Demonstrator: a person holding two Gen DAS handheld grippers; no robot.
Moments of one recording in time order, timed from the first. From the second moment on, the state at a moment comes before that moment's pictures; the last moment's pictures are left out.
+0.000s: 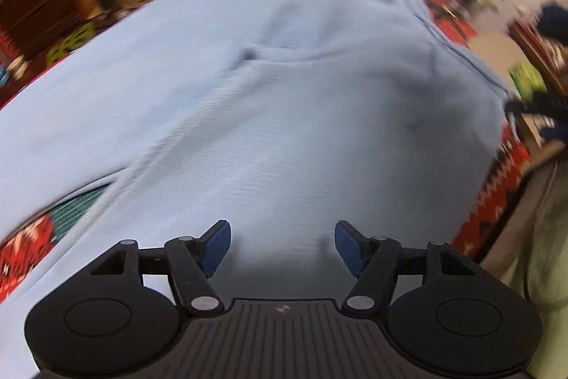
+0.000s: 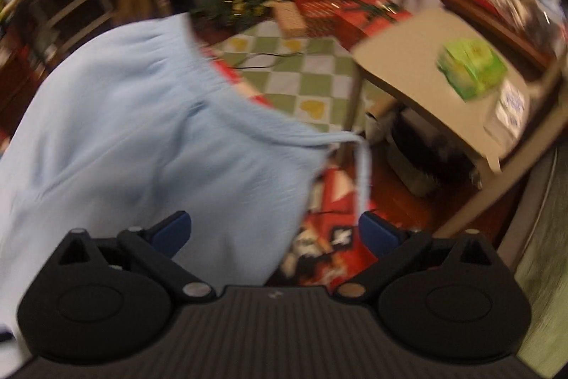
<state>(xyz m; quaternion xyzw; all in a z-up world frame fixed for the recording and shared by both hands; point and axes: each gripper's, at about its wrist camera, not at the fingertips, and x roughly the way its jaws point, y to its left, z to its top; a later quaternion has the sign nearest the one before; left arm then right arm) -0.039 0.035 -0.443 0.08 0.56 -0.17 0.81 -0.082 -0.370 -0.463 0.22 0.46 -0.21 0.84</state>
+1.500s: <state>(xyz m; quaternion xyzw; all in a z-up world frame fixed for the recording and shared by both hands) -0.052 0.000 -0.431 0.14 0.56 -0.23 0.79 -0.138 -0.413 -0.471 0.28 0.44 -0.23 0.82</state>
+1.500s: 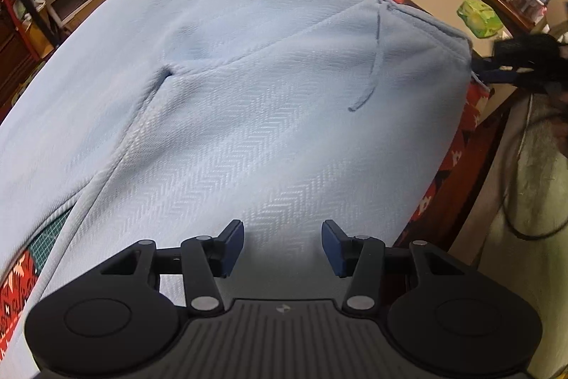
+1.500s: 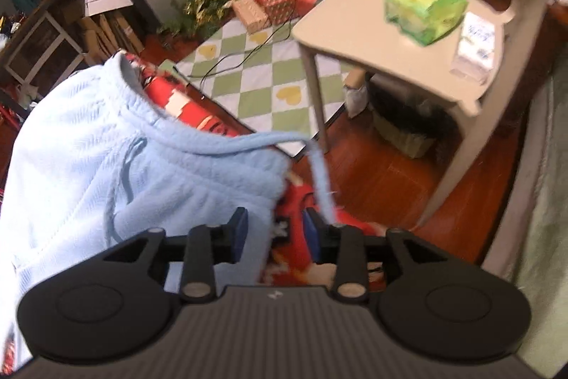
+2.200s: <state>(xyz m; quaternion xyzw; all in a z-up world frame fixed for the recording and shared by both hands) -0.061 0.015 -0.432 0.12 0.56 -0.19 0.80 -0.131 -0.428 -0.465 0.18 0.47 -0.23 0.83</state>
